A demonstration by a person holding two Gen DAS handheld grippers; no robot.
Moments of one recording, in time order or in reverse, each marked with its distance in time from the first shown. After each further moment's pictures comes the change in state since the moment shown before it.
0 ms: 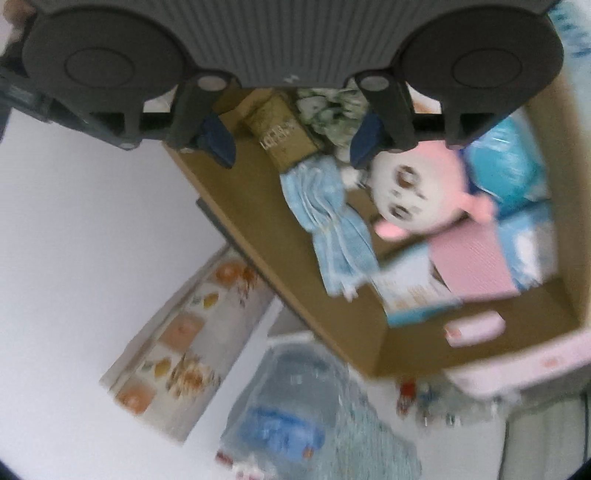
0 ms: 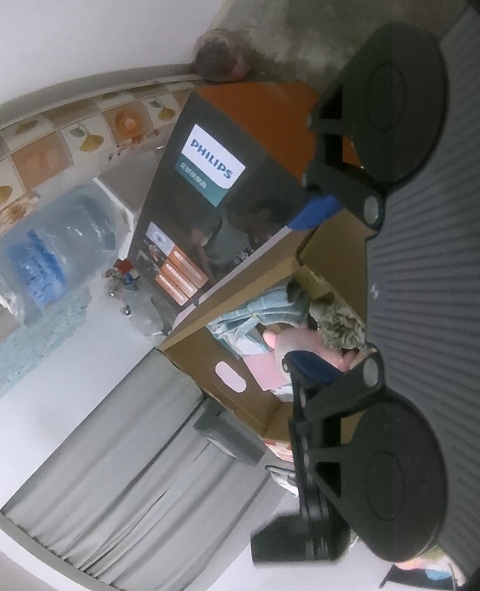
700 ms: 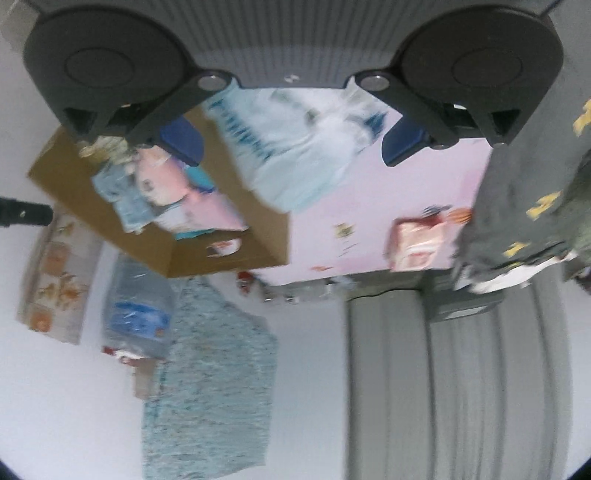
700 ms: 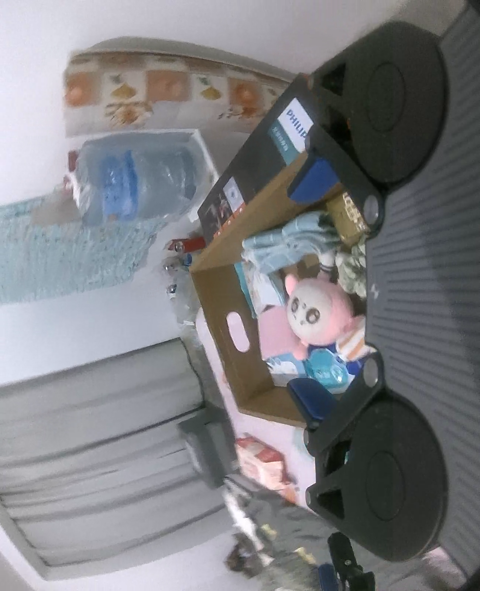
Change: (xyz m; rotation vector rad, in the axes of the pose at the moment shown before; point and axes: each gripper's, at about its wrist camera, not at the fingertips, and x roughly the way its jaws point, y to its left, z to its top) left arm -0.193 0.079 -0.138 -0.002 -0.395 0.545; right arm -0.007 0.171 -0.075 -0.466 -0.158 -0.136
